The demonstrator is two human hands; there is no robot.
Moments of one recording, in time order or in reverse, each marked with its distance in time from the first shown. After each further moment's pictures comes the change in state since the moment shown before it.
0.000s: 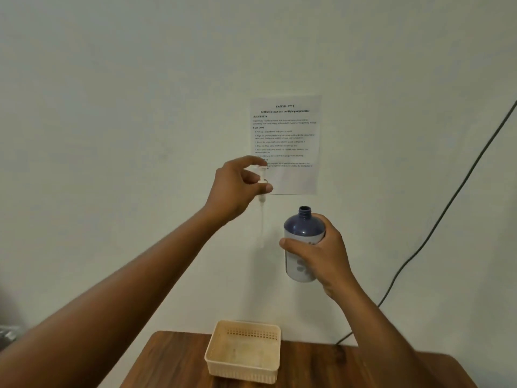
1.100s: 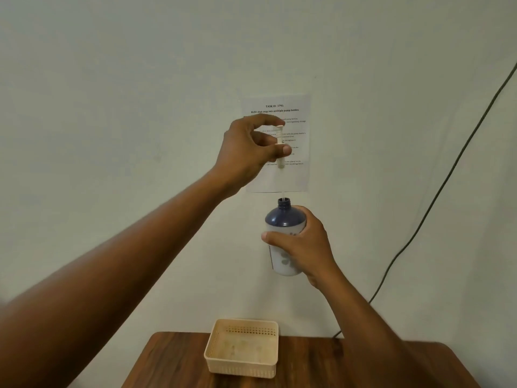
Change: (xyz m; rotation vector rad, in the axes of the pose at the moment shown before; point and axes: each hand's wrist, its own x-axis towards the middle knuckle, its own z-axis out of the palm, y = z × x) left_hand 0.015 0.074 -0.002 -0.203 -0.086 0.128; right_hand -0.006 -0.026 0.007 -0.021 -0.060 0.010
